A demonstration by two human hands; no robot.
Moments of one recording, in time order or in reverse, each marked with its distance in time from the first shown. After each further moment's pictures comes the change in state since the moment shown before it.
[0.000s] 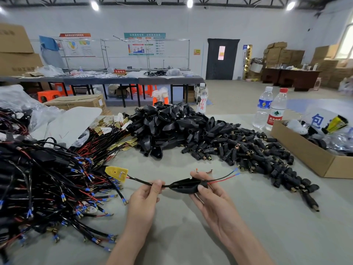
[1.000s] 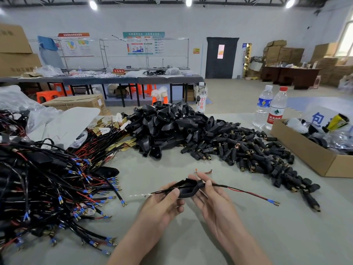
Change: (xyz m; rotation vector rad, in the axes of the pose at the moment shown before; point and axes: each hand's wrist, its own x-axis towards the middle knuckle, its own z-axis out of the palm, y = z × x) left_hand -0.014 0.006 0.017 -0.474 -0.366 -0.368; right_hand 0.009 0.003 0.000 0.059 0.114 0.004
